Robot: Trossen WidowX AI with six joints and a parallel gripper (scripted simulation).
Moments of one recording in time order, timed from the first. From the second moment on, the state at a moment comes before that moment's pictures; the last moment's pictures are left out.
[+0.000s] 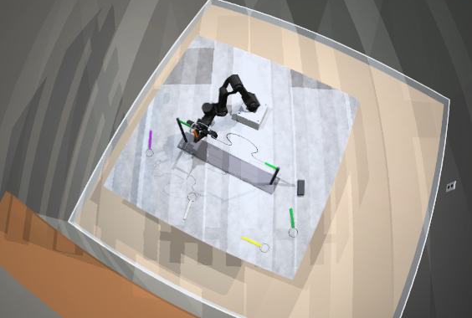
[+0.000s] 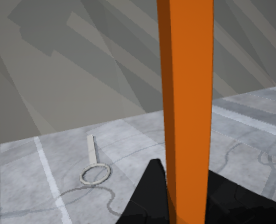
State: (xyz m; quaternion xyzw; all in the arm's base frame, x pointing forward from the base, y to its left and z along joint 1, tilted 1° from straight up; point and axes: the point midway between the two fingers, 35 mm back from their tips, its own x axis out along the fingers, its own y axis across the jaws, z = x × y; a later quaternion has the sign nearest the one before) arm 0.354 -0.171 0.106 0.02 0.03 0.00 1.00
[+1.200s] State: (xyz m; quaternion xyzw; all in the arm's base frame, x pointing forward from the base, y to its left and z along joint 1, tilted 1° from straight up) arm 0.337 -0.079 0.134 0.29 0.10 0.03 0.95
